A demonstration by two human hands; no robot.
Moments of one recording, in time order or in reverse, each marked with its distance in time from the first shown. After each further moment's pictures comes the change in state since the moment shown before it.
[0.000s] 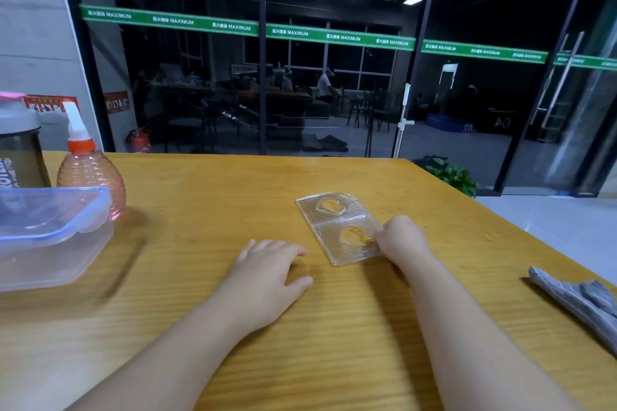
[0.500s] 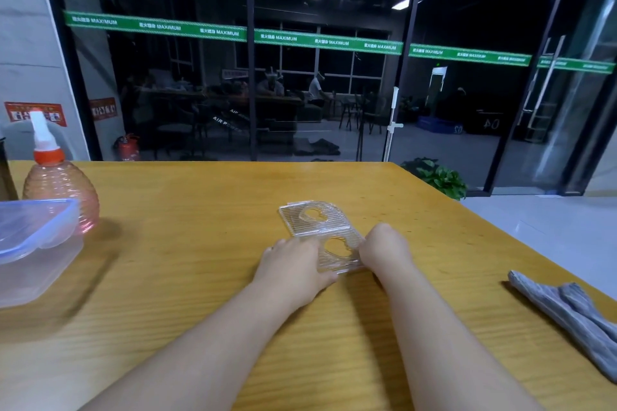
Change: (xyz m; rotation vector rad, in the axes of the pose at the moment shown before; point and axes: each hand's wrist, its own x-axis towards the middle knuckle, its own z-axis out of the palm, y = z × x) left_hand 0.055 0.051 0.022 0.107 -0.033 -0.091; right_hand -0.002 0.004 -0.001 -0.076 0.026 -0.019
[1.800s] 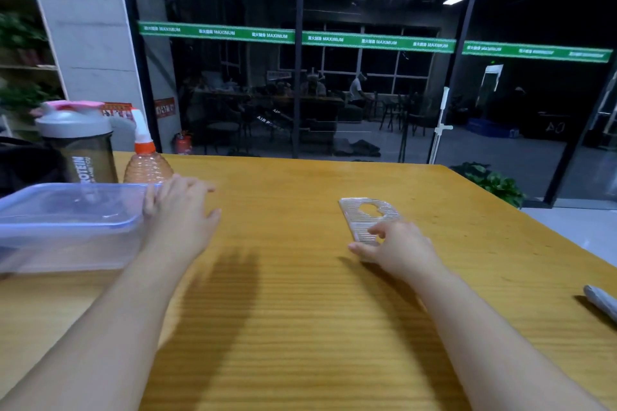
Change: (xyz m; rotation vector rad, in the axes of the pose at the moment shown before) left_hand -0.050 -0.174 -0.078 0.136 0.530 -0.419; right_hand -0.043 -0.038 0.004 -0.072 -0.037 -0.361
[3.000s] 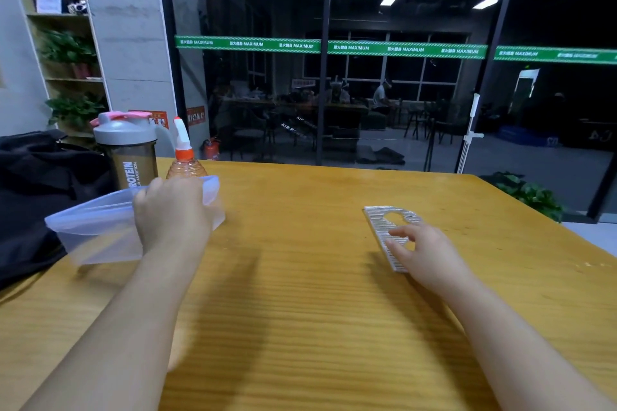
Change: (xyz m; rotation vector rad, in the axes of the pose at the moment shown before) left_hand -0.007 -0.015 -0.049 0.256 0.140 -0.186; right_hand -0.006 -0.004 -0.002 0.172 0.099 -0.152
